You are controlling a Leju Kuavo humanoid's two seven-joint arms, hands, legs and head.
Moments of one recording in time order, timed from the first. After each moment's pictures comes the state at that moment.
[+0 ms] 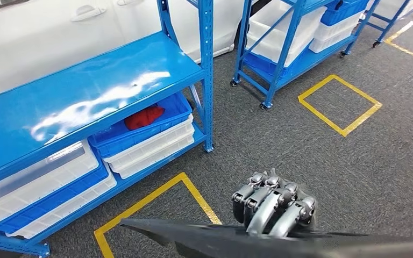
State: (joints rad) left arm -0.04 0.08 -0.27 -0.19 1.10 0.12 -0.29; right arm -0.08 -0.05 0.46 -2.16 -0.06 0.36 -0.70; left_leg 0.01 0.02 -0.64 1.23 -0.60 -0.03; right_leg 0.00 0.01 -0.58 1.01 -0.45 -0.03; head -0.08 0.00
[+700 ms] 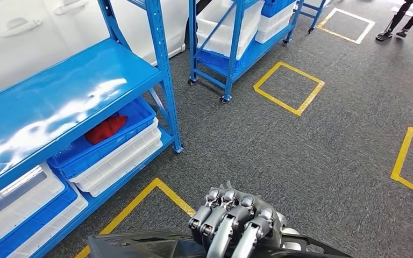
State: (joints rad) left arm -0.04 0.07 -0.08 -0.19 1.10 0.27 -0.33; right arm -0.19 0.00 0.63 -2.08 -0.09 0.45 -0.70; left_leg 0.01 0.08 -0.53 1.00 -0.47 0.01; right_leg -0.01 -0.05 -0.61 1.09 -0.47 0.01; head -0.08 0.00
